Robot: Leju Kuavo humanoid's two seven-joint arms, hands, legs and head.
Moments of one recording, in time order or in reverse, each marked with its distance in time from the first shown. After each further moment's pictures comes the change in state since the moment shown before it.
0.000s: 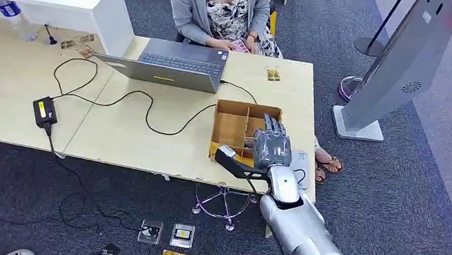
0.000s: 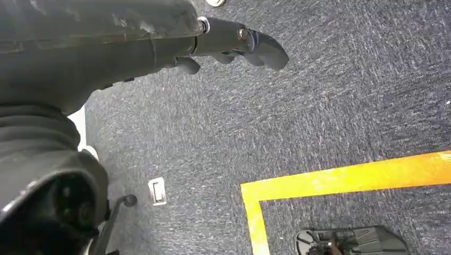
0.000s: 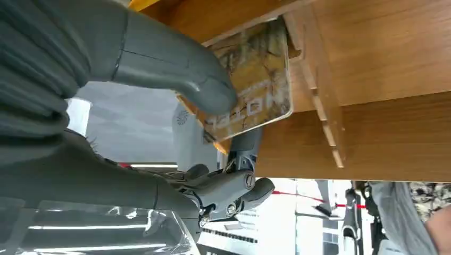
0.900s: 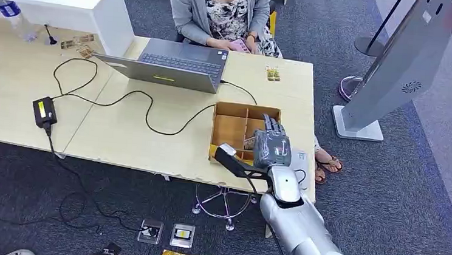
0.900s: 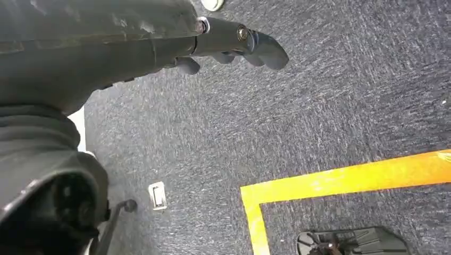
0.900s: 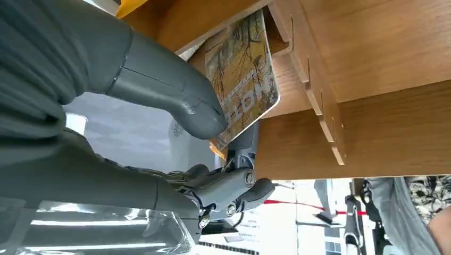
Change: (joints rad) left arm -0.009 -0.001 0.000 0.000 -0.026 -0.013 0.004; right arm -0.006 0.000 0.001 0.014 -0.070 -0.022 -0.026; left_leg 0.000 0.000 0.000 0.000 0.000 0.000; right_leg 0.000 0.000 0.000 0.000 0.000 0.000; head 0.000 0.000
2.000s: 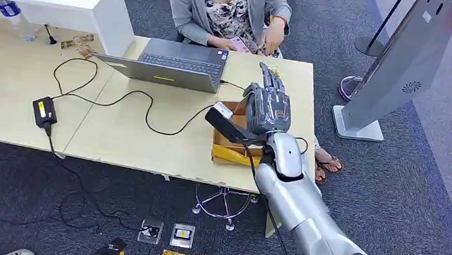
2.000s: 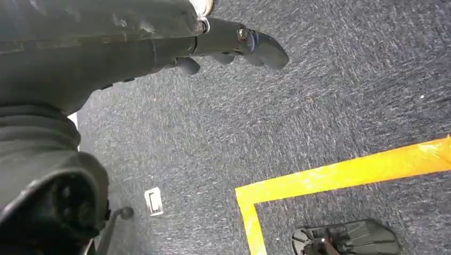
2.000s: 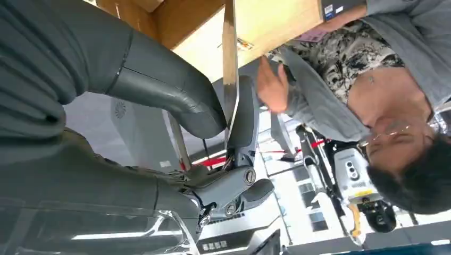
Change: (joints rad) left arm -0.033 -0.009 -0.026 0.000 -0.015 -0.029 0.007; right arm -0.117 0.035 0.000 -0.158 -0.132 -0.065 -0.085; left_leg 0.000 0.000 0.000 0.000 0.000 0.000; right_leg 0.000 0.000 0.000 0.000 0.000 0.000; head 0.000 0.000
